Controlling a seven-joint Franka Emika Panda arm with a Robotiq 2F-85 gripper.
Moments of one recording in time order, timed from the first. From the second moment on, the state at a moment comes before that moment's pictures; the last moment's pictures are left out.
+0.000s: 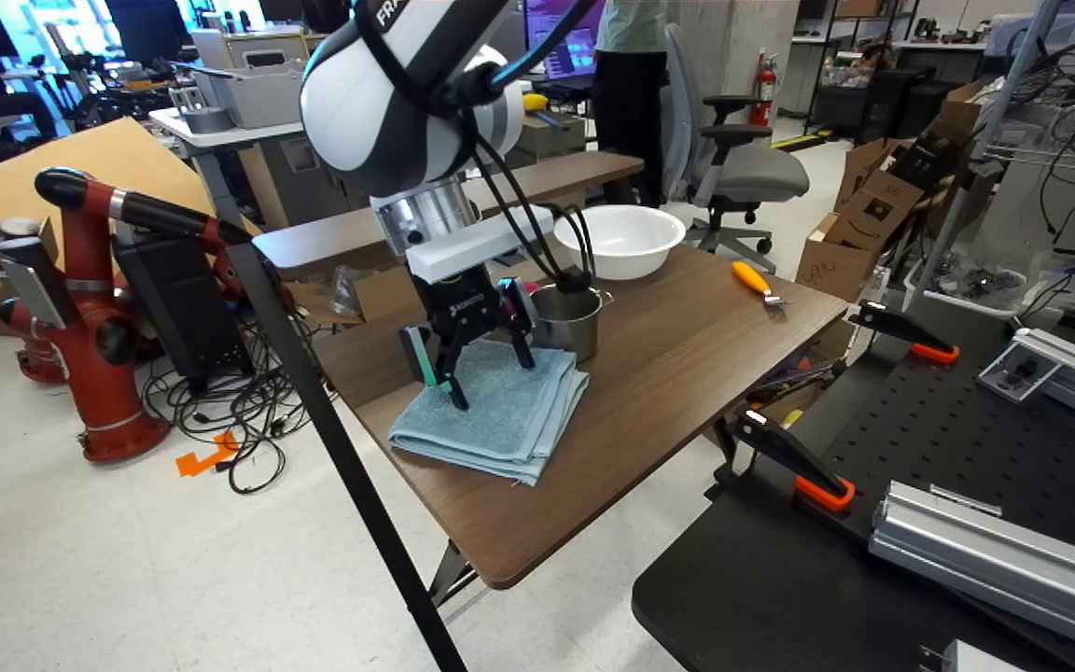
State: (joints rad) arm 0.33 1.05 0.06 -1.26 0.00 1.94 0.33
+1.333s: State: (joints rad) arm 0.41 1.06 0.01 -1.24 -0.02 1.95 0.40
